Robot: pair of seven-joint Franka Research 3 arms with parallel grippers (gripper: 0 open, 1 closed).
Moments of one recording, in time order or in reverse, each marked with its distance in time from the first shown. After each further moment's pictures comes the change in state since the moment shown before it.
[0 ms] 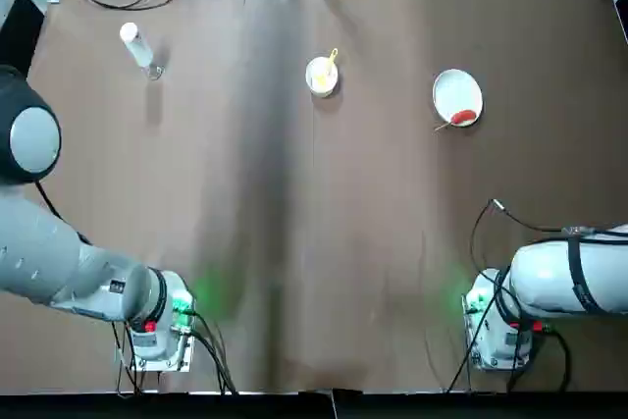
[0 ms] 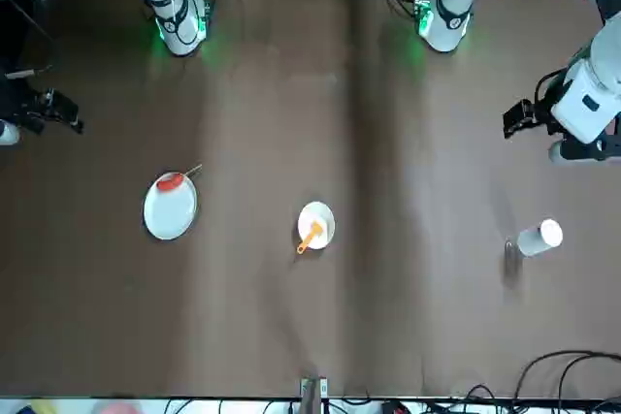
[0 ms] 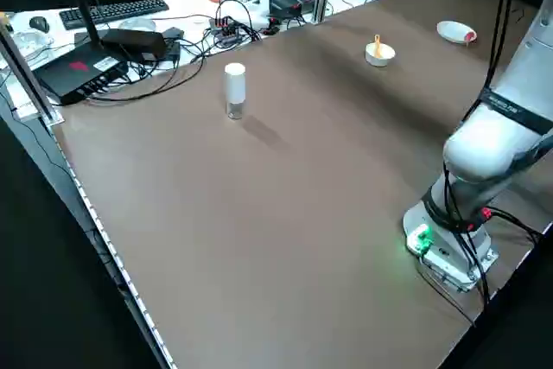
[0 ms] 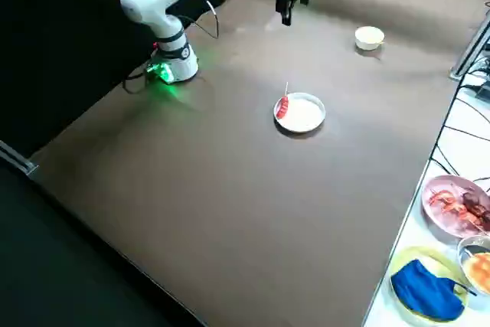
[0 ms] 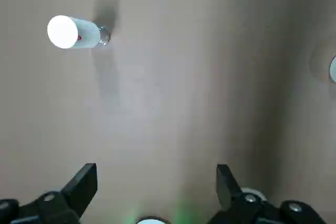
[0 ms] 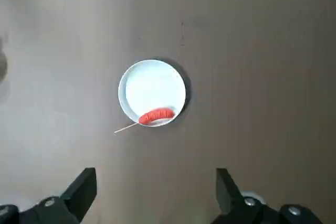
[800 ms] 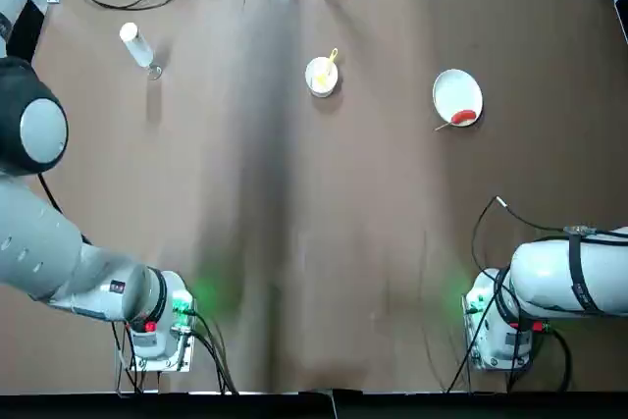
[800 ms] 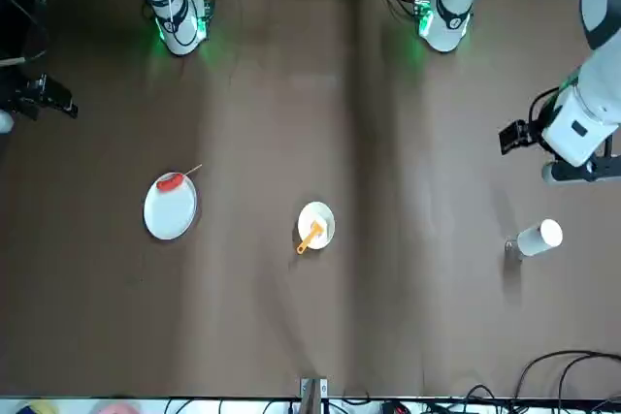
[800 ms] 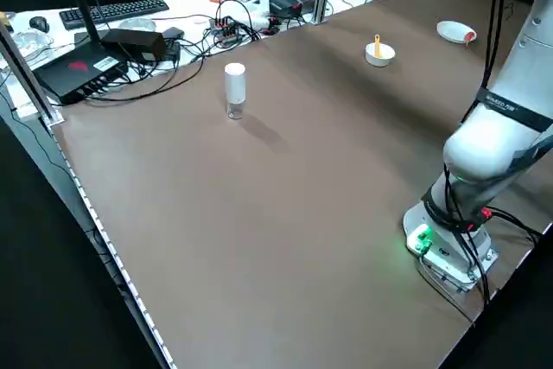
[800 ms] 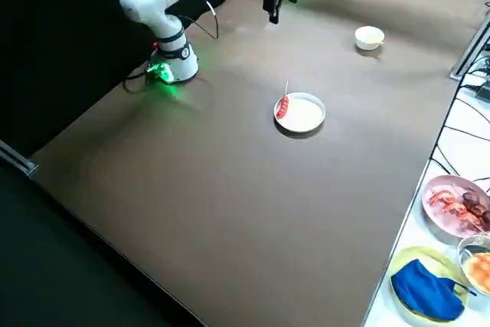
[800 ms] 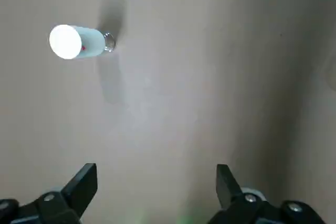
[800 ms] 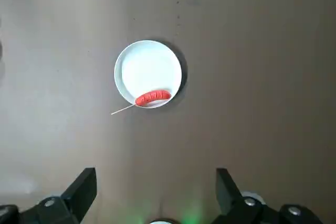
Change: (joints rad) left arm 0.008 0.051 0.005 -0.005 0.021 0.054 0.001; right arm -0.043 -0.022 0.019 0.003 0.000 -0.087 -0.021
